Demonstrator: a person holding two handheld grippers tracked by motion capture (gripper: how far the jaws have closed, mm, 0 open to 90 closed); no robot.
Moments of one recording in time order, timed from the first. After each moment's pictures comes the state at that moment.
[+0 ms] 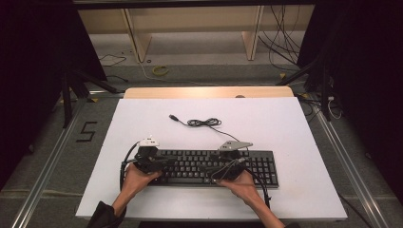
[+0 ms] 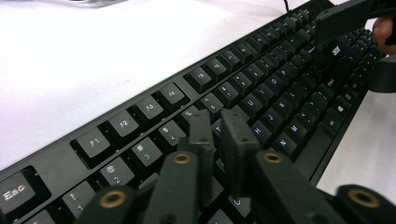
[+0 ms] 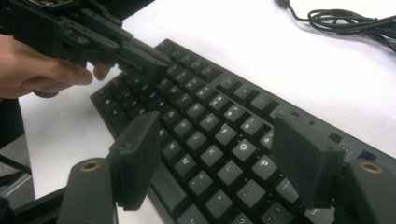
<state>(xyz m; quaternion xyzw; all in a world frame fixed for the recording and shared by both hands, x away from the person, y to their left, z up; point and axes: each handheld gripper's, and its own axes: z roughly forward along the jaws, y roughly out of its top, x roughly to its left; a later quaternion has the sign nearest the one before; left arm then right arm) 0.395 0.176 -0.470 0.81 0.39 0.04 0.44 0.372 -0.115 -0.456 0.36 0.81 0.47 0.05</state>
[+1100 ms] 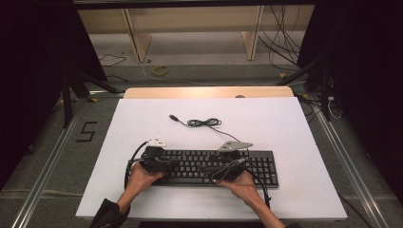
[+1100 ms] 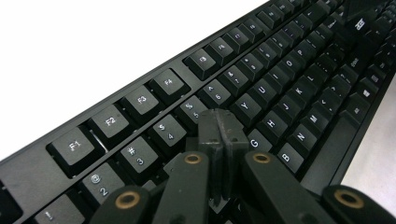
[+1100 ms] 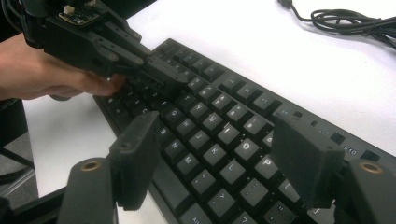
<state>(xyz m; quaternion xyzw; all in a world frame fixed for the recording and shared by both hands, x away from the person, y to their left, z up) 0.403 0.164 -0.481 0.83 0.38 0.03 0.40 0.371 -0.116 -0.457 0.36 0.81 0.47 0.05</state>
